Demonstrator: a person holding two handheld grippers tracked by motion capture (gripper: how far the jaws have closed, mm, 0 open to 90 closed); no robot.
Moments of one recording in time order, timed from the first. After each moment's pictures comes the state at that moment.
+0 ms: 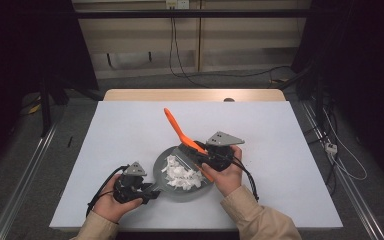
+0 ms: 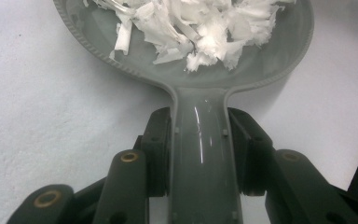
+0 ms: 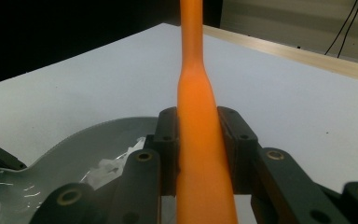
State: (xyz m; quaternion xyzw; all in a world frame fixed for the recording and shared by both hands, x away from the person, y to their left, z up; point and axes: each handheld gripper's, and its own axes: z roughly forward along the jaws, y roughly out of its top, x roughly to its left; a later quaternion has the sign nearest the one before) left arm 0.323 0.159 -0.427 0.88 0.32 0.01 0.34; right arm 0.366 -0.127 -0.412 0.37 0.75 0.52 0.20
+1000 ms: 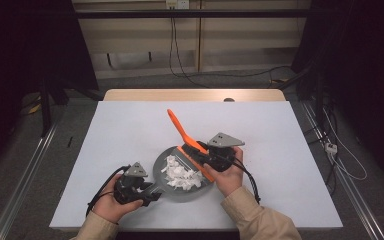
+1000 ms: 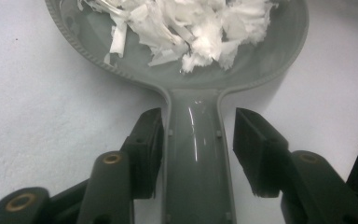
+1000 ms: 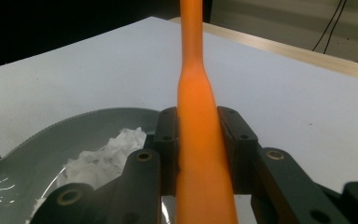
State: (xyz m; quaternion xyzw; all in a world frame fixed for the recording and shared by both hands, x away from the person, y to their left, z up) left arm 0.321 0.154 -0.425 0.90 0.30 0.03 0.32; right arm 0.367 -0.133 -0.419 0.38 0.75 0.50 0.21
